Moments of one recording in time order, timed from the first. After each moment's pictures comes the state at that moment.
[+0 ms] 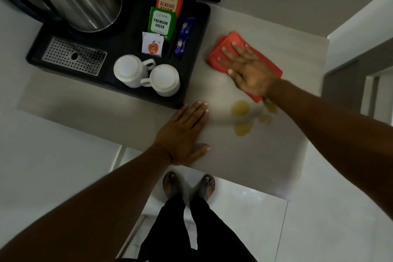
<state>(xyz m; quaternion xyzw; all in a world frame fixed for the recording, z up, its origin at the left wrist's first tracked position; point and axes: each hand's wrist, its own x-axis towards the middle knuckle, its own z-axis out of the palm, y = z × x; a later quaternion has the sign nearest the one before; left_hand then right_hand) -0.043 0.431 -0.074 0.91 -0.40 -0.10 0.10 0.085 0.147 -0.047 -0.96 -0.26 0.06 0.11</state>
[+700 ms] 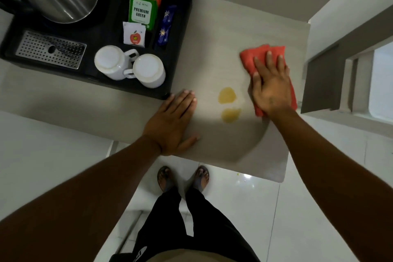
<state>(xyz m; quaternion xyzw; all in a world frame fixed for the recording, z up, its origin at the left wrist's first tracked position) -0.042 0.431 -0.077 0.91 -0.40 -0.09 0.07 -0.017 0.109 -0.051 -0.98 0.08 0.00 0.16</state>
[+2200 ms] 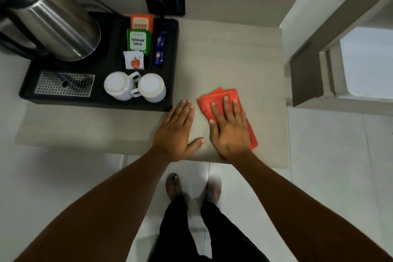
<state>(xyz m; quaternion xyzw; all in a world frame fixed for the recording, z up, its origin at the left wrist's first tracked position) -0.047 0.433 -0.072 0.91 -0.38 -0.09 0.10 -0.114 0.243 -0.061 -0.98 0.11 0.03 0.15</state>
